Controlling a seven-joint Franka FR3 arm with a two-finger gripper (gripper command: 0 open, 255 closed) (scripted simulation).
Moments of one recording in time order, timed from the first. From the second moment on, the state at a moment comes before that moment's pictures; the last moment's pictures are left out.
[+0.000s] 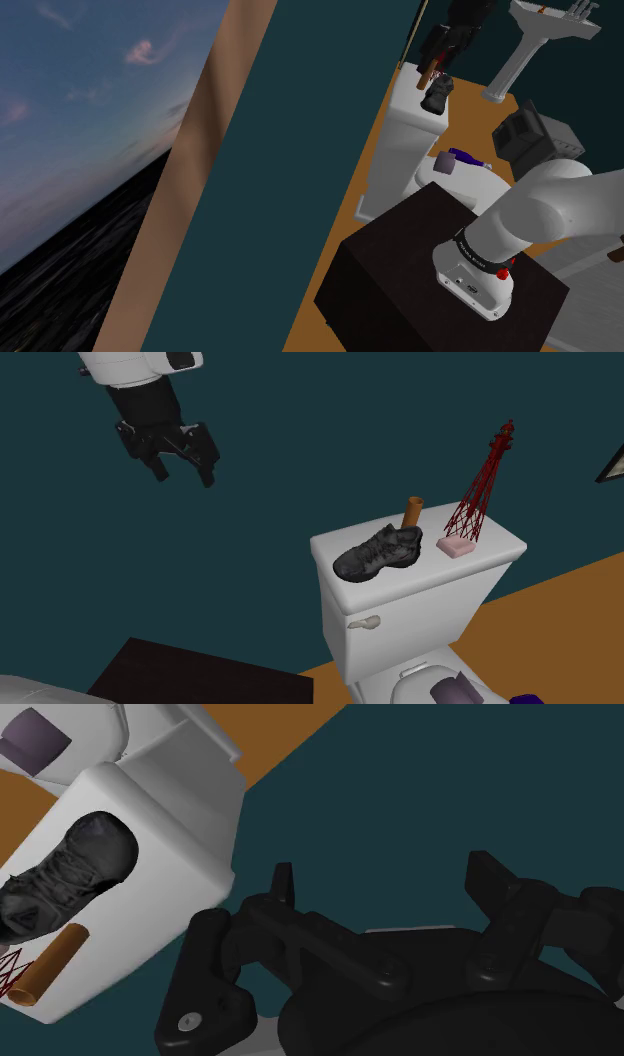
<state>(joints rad) 0.00 -0.75 0.01 -2.33 -0.03 1.71 0.08</state>
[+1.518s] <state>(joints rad) -0.31 -0.41 -0.16 -2.42 -0.15 2.33 0.39</state>
